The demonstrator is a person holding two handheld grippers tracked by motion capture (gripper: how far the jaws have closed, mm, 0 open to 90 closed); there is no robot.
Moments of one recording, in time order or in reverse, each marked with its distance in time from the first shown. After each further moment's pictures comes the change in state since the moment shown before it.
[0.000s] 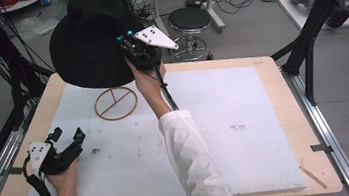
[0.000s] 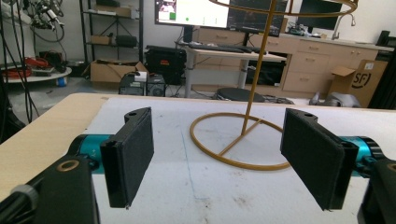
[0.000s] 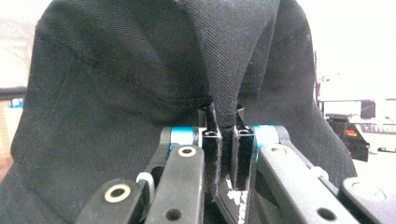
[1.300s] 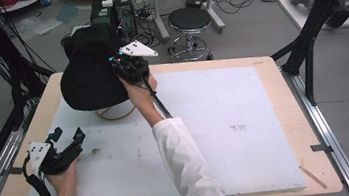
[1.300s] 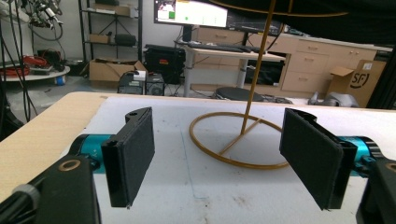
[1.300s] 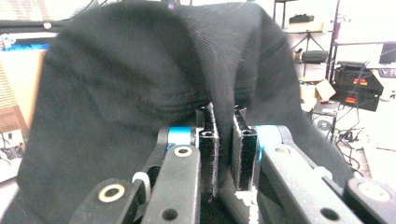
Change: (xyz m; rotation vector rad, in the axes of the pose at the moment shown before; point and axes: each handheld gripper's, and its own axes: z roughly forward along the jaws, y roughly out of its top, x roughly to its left) left arm 0.002 0.000 0.000 0.010 -0.007 -0.012; right arm 0.015 -0.048 0.022 0.230 0.010 0.007
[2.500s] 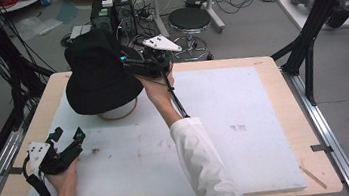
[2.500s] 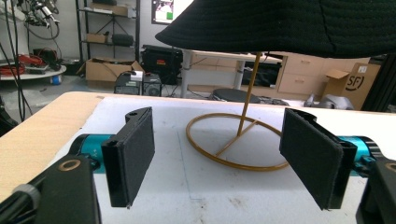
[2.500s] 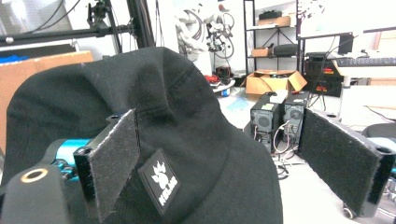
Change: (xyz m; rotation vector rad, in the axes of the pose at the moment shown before) left arm 0.000 0.000 0.000 -0.006 -0.010 -0.010; right arm -0.037 0.013 -0.037 0.008 -0.099 0.047
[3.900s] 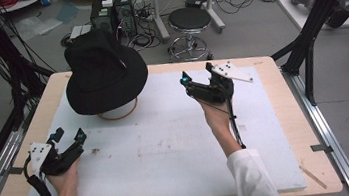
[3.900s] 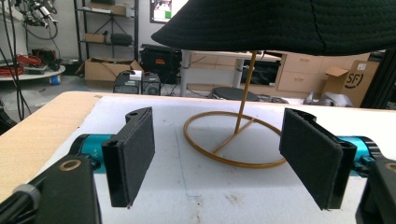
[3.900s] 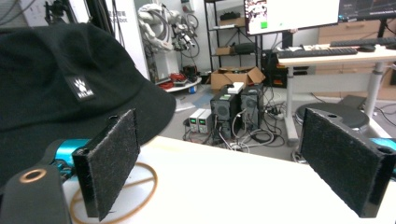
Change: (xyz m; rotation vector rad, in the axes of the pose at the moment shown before) left arm -0.003 -0.001 -0.001 0.005 -0.002 0.010; right arm -0.079 -0.038 -0.142 -0.014 -0.138 0.022
